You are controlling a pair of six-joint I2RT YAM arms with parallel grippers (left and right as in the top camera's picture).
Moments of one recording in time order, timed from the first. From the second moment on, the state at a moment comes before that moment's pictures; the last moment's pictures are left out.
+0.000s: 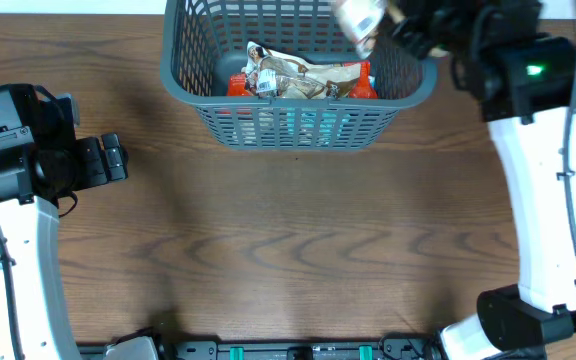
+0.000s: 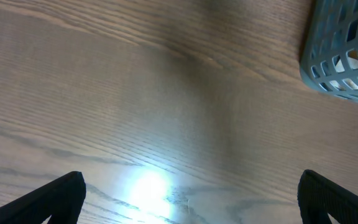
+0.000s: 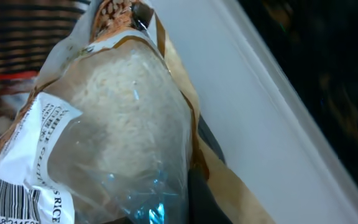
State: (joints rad) left arm 0.29 1.31 1.35 -1.13 0.07 0.03; right arm 0.26 1.72 2.11 -0.86 -0.21 -0.83
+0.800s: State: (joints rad) left arm 0.29 1.29 1.35 -1.14 0.07 0.03; right arm 0.28 2.08 2.10 -0.77 -0.32 -0.85
